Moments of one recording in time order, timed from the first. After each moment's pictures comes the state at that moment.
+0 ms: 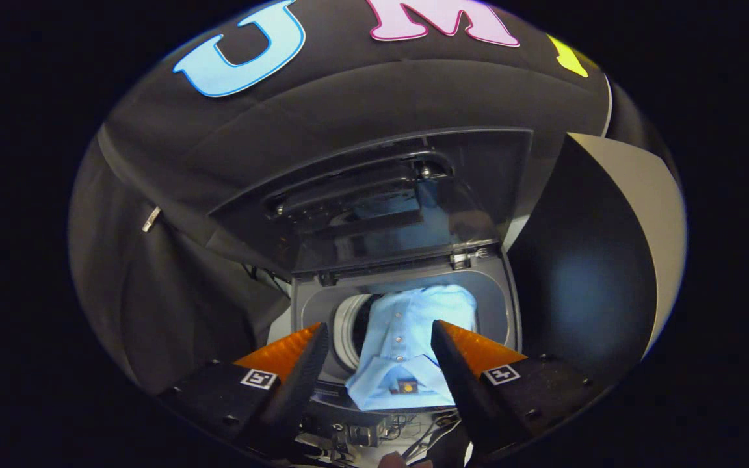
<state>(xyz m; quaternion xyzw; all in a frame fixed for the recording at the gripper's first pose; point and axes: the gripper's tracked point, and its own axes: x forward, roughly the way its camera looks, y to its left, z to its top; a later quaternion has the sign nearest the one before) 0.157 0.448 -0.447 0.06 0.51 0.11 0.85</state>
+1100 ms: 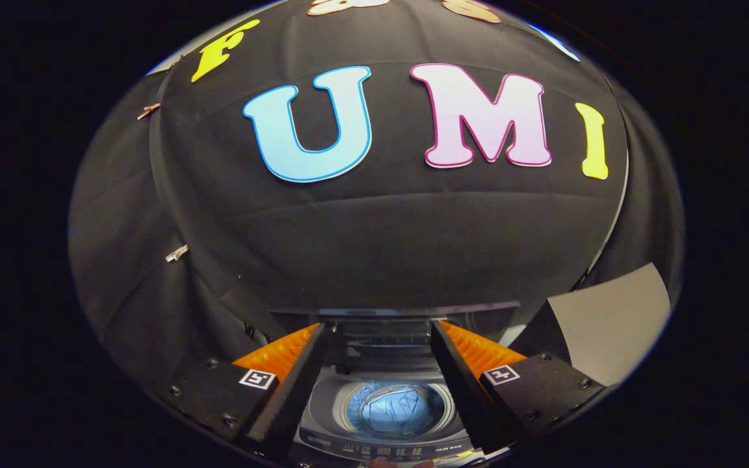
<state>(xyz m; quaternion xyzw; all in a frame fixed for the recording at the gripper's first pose) 0.228 0.499 -0.301 0.02 0.29 0.16 0.94</state>
